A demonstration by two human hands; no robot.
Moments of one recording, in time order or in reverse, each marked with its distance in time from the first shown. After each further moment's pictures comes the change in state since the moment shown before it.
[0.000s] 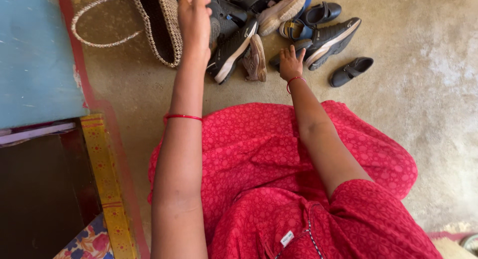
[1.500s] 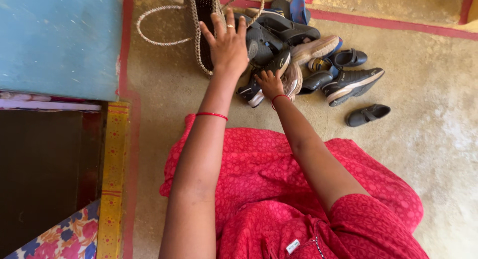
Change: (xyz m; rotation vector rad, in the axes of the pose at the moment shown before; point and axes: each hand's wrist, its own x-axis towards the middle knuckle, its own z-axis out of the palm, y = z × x) left_hand -0.019 0.028 -0.038 1.619 -0.158 0.179; right_hand 0.037 -0.153 -0.034 -0.219 0.131 -0.495
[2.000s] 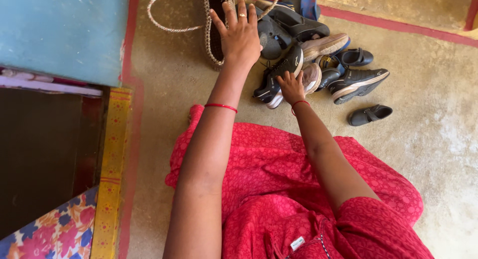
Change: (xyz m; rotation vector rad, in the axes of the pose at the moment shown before) left_hand -0.015 -0.002 -0.014 -0.020 0.104 -0.016; right_hand -0.063 0.032 -0.001 -0.042 0.132 0.055
